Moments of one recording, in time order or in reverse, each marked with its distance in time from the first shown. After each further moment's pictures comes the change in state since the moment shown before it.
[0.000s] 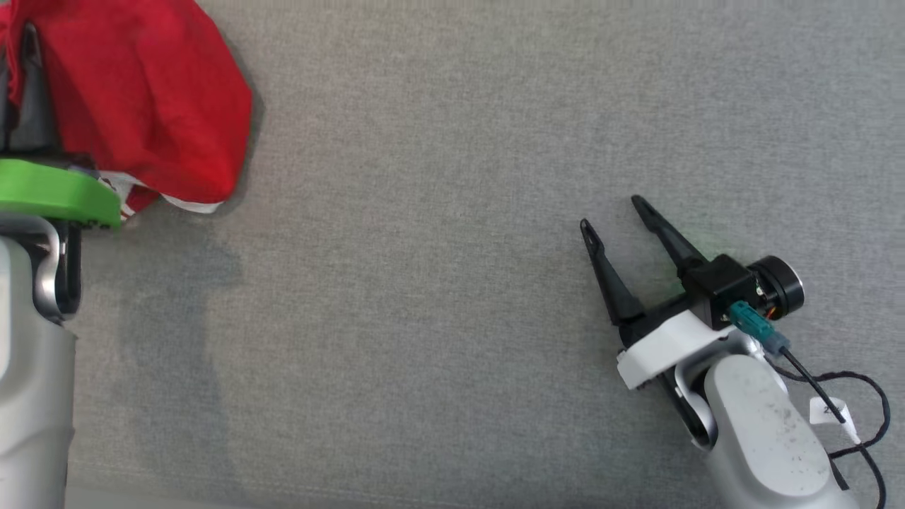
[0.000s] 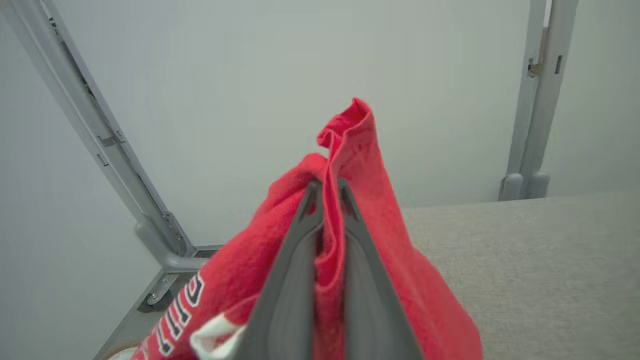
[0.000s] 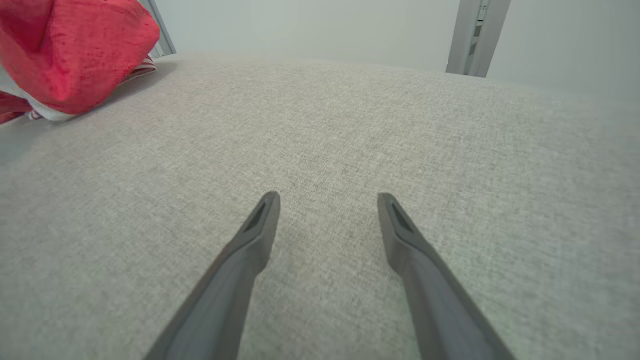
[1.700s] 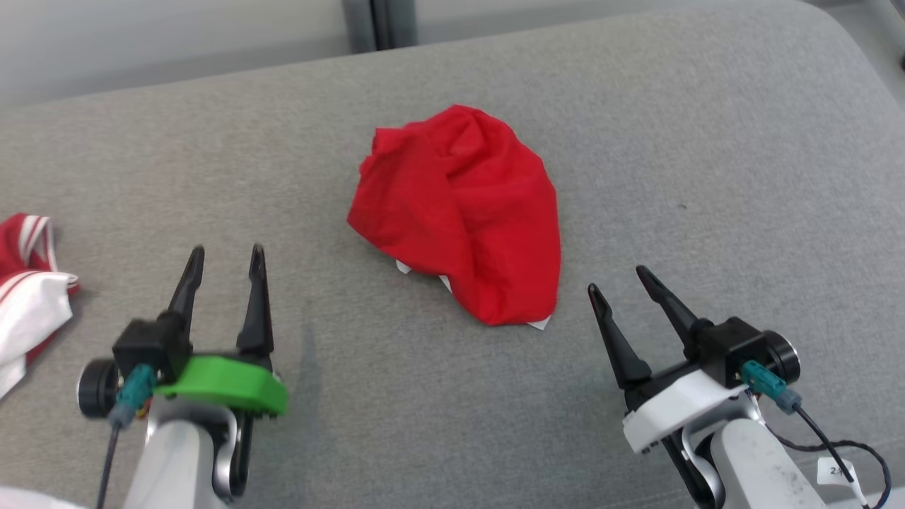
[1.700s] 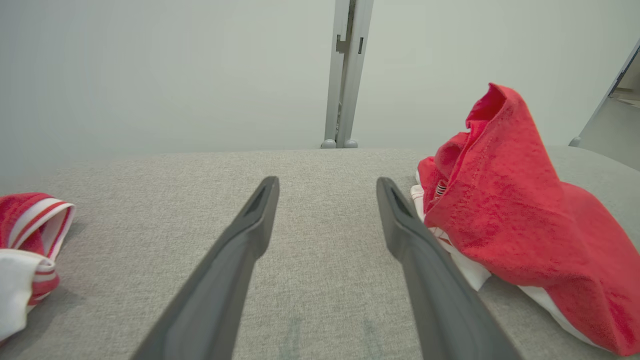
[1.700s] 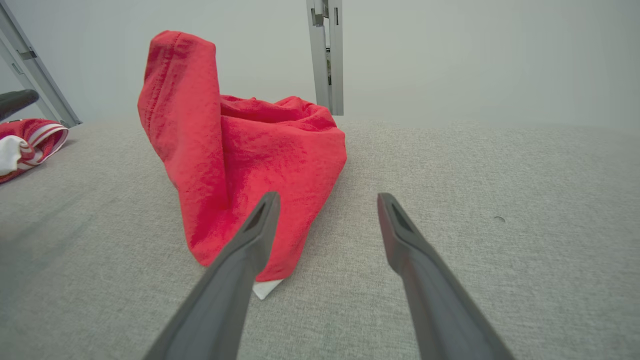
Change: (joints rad) left arm 0.436 -0.272 0.016 -0.145 0.100 0.000 0.000; right arm 0.155 -0.001 0.008 -0.030 0.117 0.000 0.000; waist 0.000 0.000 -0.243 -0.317
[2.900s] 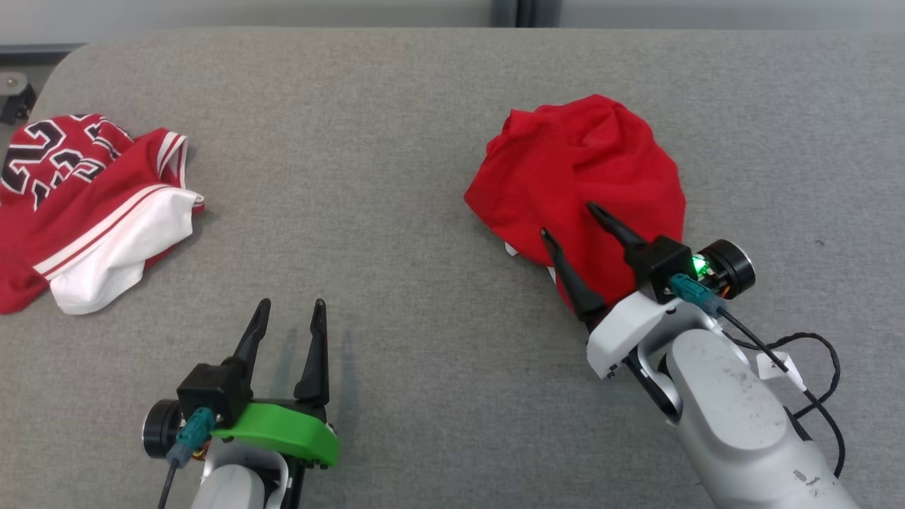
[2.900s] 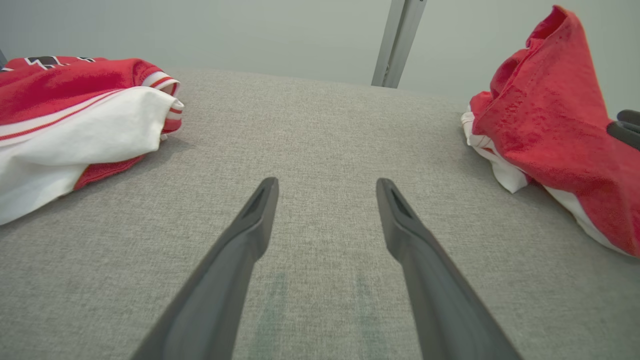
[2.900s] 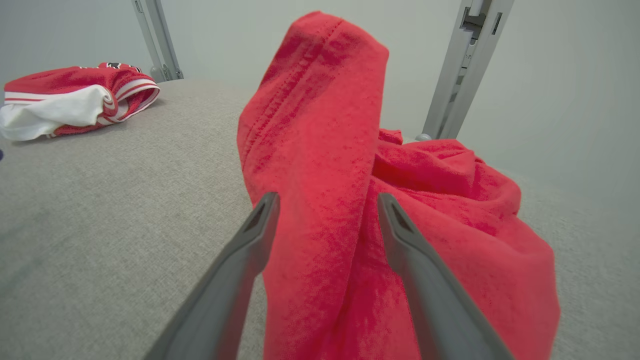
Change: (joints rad) left arm 0.124 -0.049 -0.088 -0.020 -0.020 0.000 0.000; right arm -0.296 0.000 0.114 0.267 -0.087 0.000 0.000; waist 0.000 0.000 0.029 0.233
